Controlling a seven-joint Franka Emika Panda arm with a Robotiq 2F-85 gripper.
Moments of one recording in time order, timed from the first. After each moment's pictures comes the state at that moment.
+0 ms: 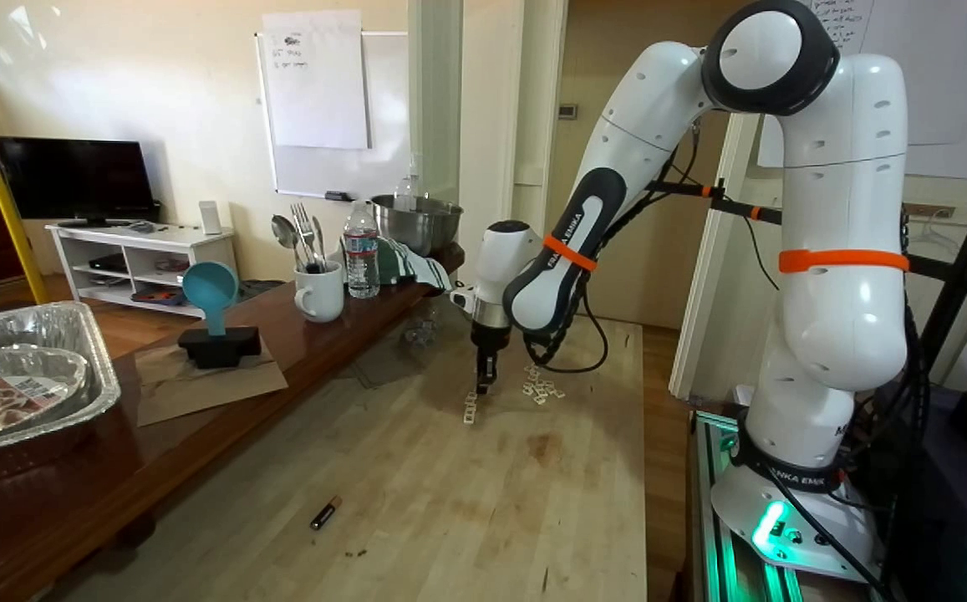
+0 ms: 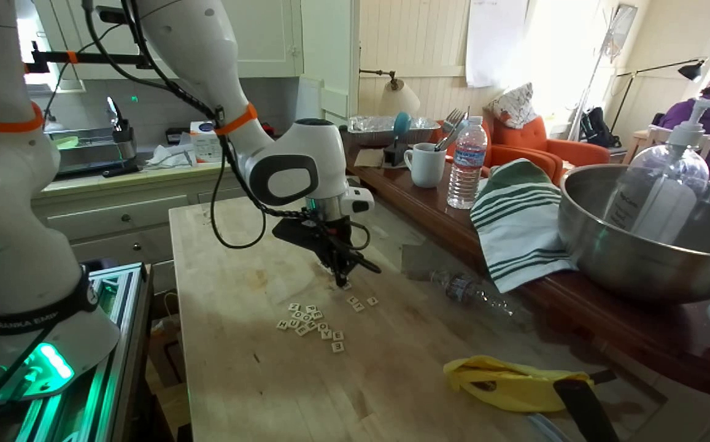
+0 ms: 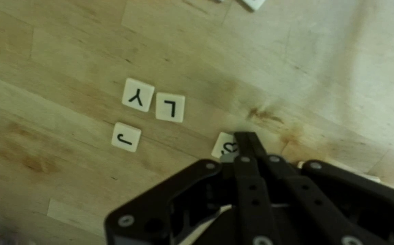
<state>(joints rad) -0.10 0.21 -0.02 -2.51 -0.18 2.86 -0.45</state>
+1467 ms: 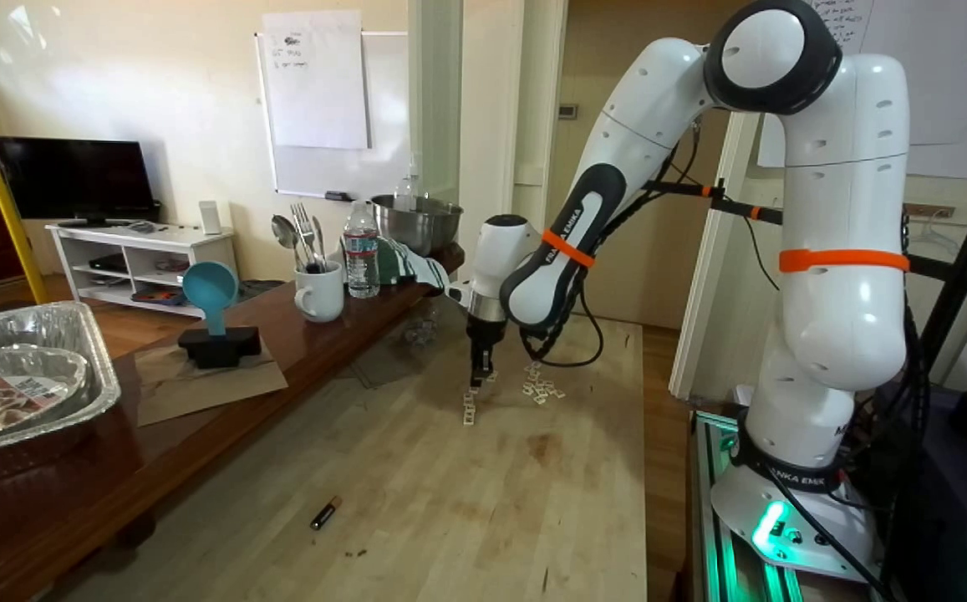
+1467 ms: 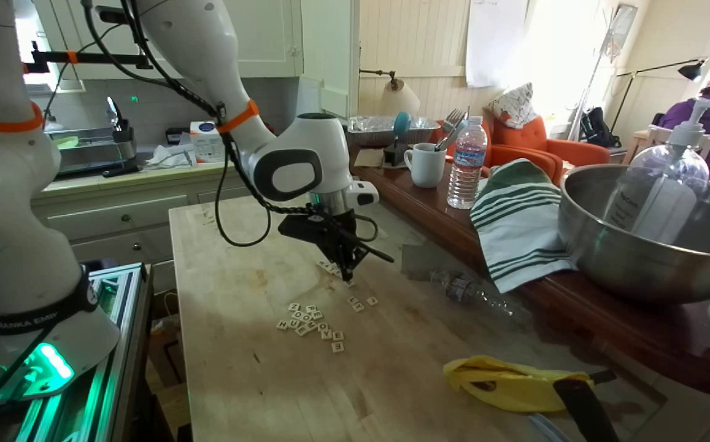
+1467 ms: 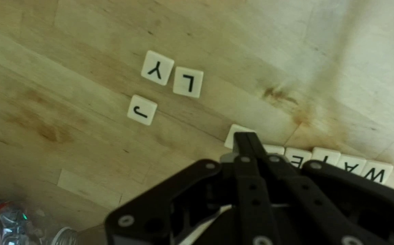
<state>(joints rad) -0.11 0.20 -0.01 -2.49 -0.20 2.86 -0.50</state>
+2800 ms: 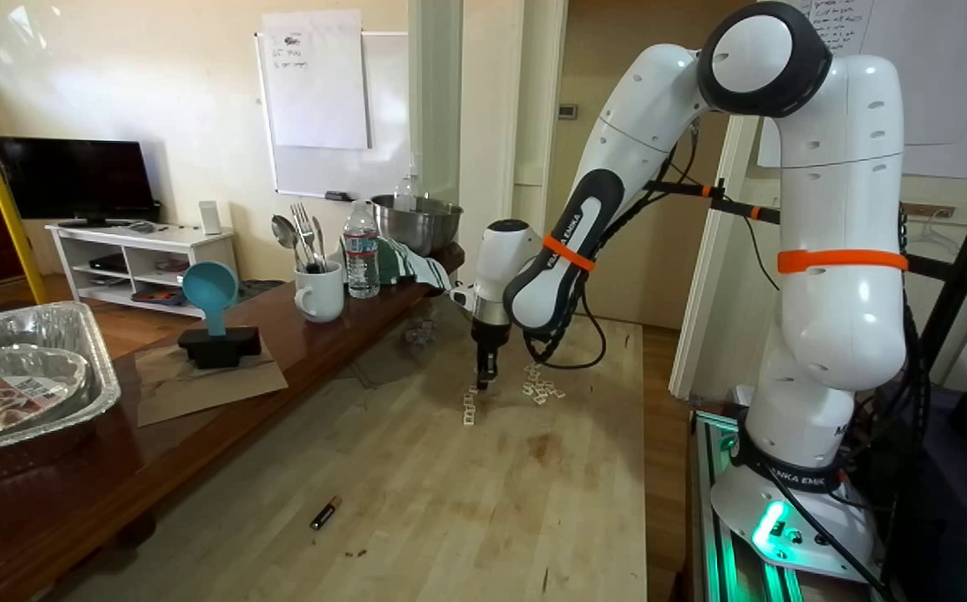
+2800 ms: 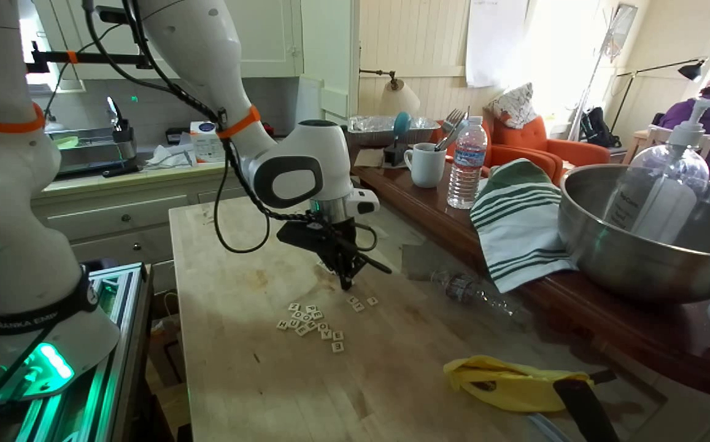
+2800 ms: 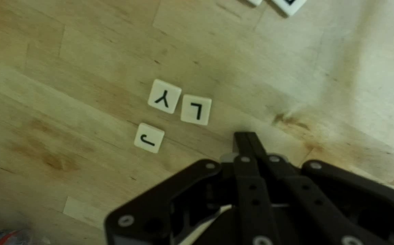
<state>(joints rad) -0.11 0.22 -0.04 -2.49 -0.22 2.87 -0.47</state>
